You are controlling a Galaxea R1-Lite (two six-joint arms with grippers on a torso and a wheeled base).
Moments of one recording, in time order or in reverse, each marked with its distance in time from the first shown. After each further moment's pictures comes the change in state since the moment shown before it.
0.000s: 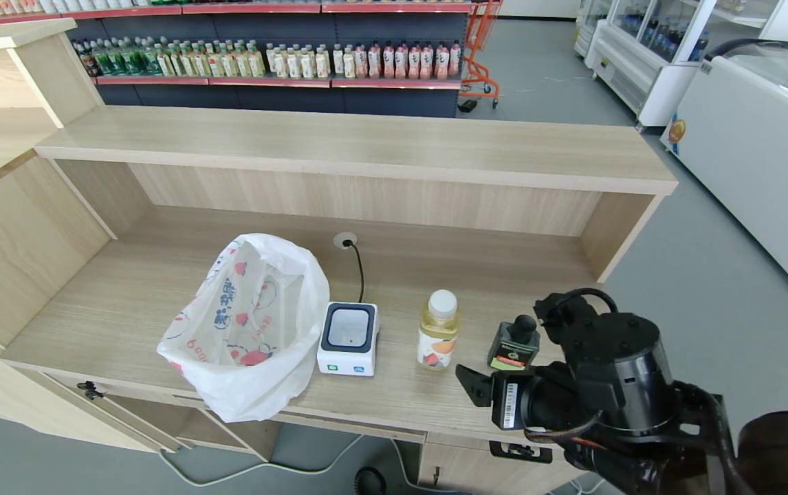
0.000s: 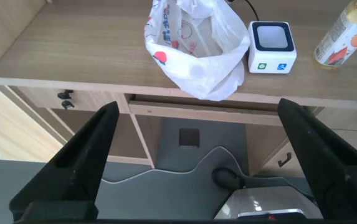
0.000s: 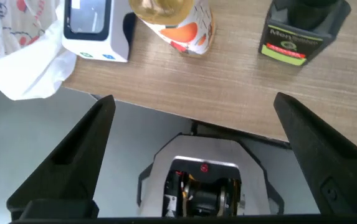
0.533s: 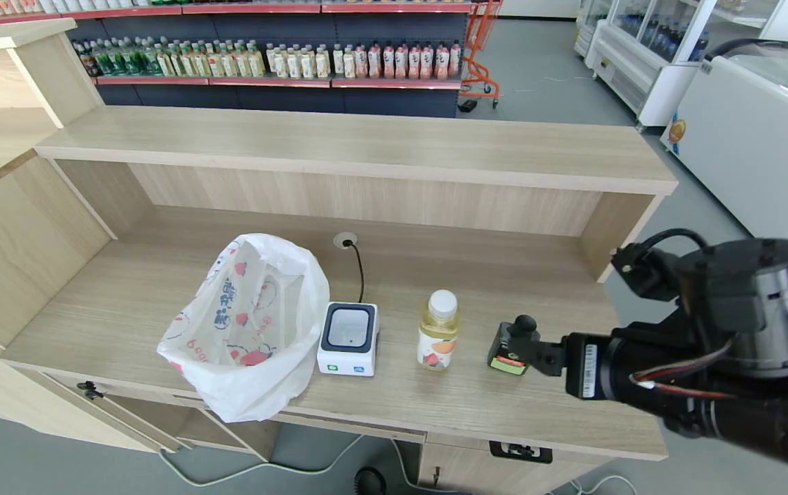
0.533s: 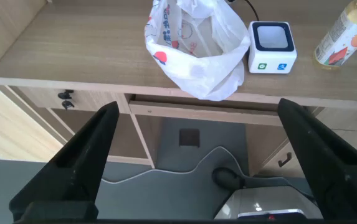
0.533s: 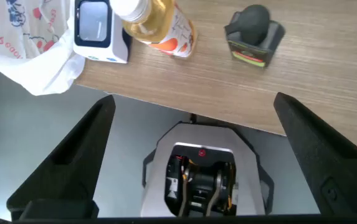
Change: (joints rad) left arm 0.000 0.000 0.000 0.000 0.000 0.000; right arm -0.103 -0.252 -0.114 0.404 0.139 0.004
